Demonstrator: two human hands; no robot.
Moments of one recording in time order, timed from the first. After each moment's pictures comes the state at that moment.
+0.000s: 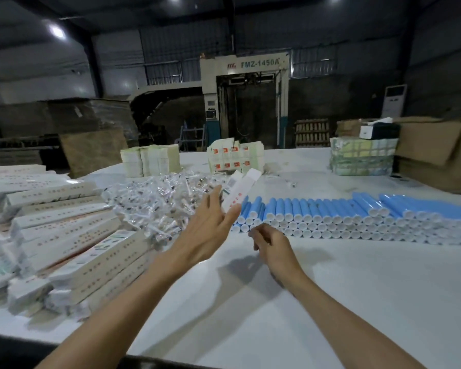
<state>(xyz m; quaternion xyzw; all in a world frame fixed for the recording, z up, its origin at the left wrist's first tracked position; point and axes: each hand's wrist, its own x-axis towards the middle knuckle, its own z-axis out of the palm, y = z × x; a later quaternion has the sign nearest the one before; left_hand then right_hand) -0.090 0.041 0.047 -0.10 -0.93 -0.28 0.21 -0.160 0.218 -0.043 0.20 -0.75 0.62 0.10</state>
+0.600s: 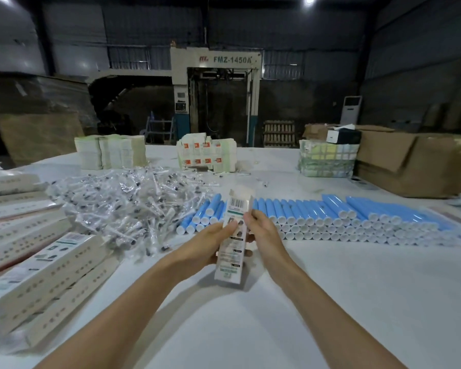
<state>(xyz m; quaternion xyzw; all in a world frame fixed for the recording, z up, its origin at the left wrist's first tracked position) -0.152 0.067 -0.002 -0.15 -0.70 -0.68 -0.14 -0.164 0.237 -0.006 0.12 -0.69 0.71 0.05</state>
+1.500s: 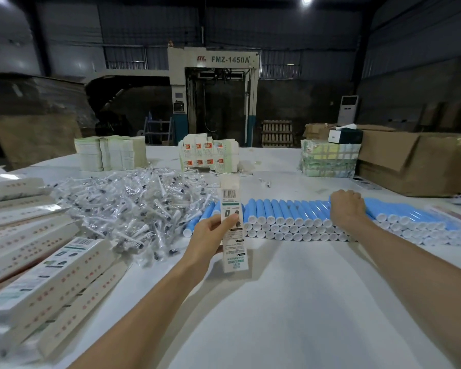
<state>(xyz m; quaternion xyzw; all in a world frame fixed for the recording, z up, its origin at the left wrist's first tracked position) -0.154 0.066 -0.002 -0.07 -0.66 -0.74 0.05 -0.290 0.409 0.031 -0.14 -0.97 -0.09 0.19</state>
